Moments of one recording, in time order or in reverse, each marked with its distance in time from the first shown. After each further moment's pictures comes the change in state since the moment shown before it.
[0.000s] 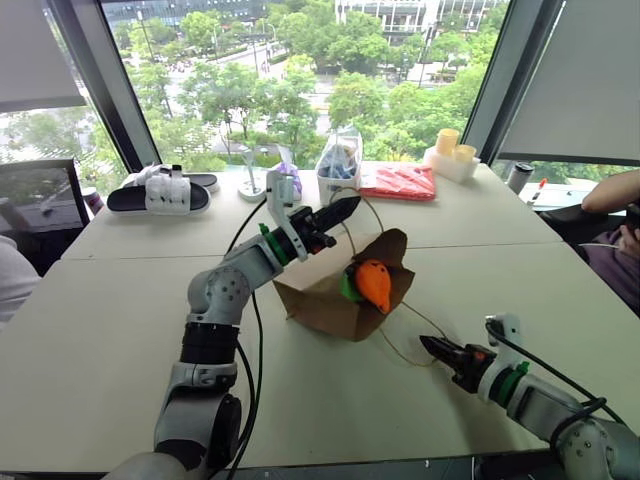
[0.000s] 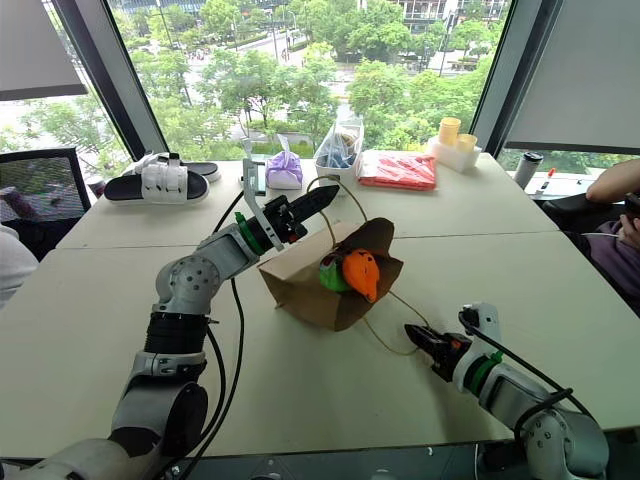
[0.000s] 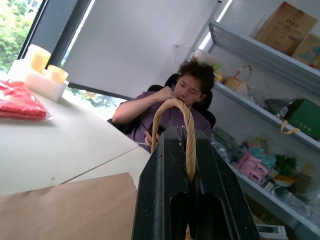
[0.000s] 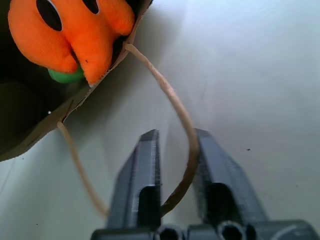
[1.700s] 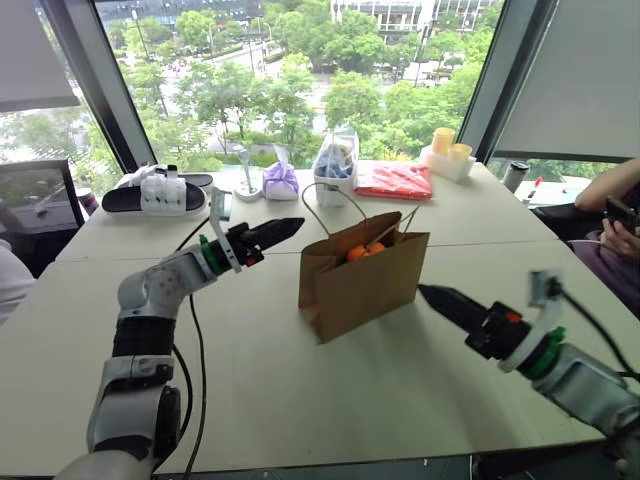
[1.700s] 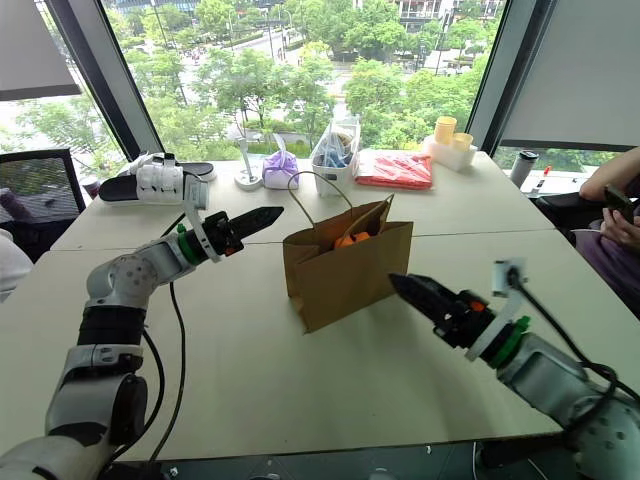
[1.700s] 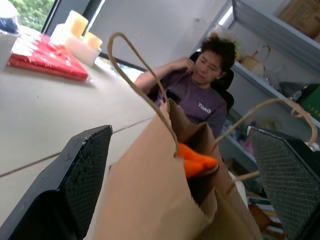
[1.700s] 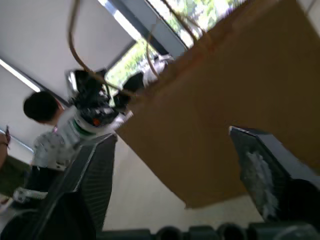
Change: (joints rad) left arm 0.066 0.336 0.058 0.201 0.001 0.097 -0.329; right arm -0.024 -0.200 0.057 -0.167 0.581 -0.108 -0.120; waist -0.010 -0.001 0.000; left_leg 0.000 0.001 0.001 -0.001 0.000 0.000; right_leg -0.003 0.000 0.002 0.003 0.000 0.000
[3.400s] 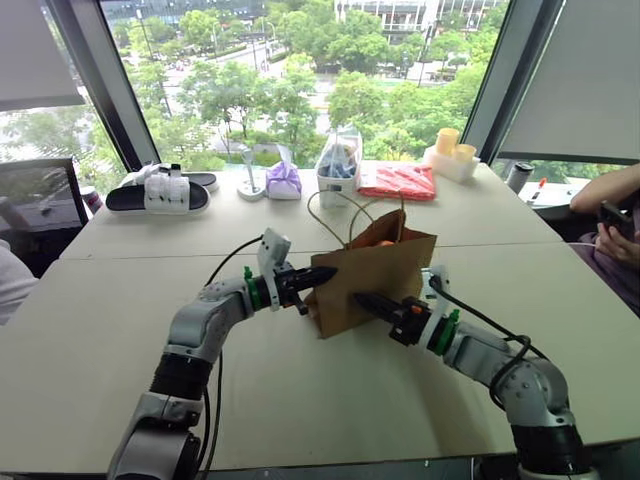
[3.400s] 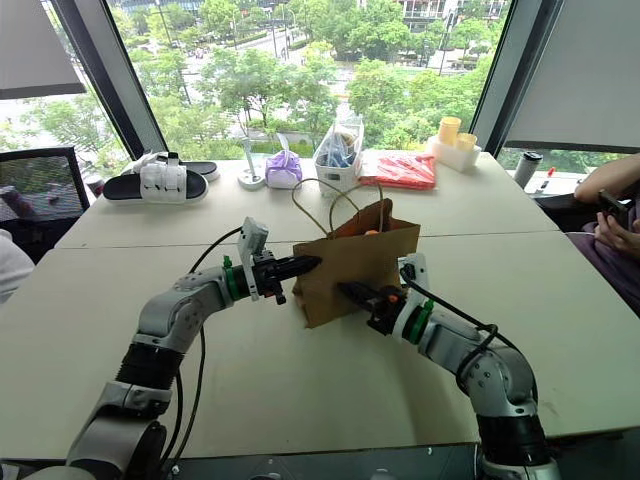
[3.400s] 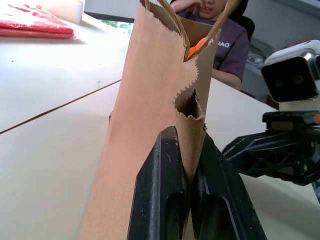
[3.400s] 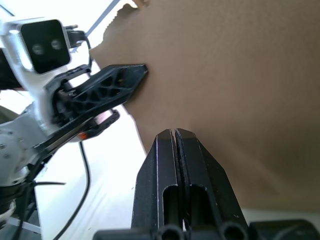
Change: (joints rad) left arm 0.130 -0.148 -0.244 -0.153 0.292 -0.283 0.019; right arm -0.229 0.217 0.199 0.208 -0.461 0.034 0.175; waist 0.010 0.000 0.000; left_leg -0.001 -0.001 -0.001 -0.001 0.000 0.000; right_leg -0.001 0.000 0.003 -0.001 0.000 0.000
